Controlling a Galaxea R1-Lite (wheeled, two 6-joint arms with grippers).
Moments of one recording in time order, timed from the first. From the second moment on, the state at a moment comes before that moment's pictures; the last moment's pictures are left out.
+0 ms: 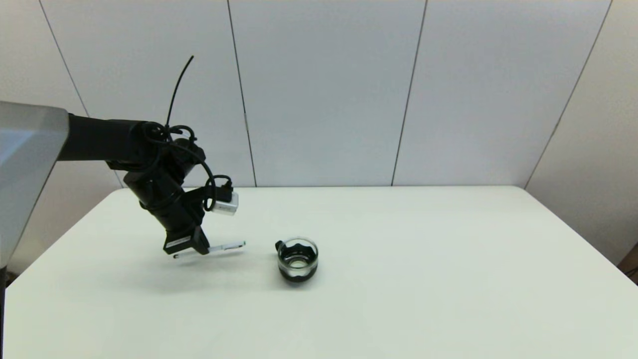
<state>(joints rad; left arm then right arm) -0.15 2.15 -1.69 0.94 -0.19 1.20 -0.01 0.00 0.00 -0.02 0.03 -0.06</state>
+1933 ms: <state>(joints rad) -0.38 1.99 -1.95 0.92 -0.37 1.17 -0.01 0.00 0.00 -0.02 0.03 -0.06</state>
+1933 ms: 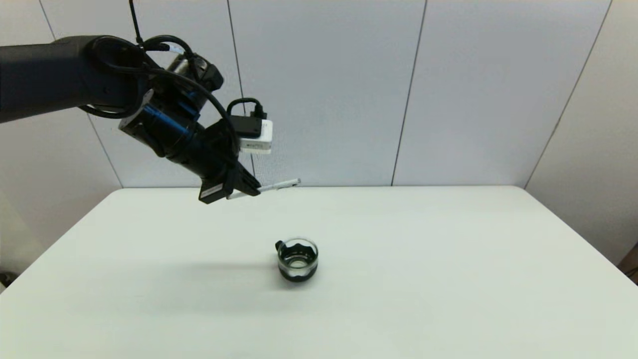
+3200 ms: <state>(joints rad) -0.65 2.10 -1.98 0.78 -0.38 1.46 -0.01 0.00 0.00 -0.02 0.03 -0.06</state>
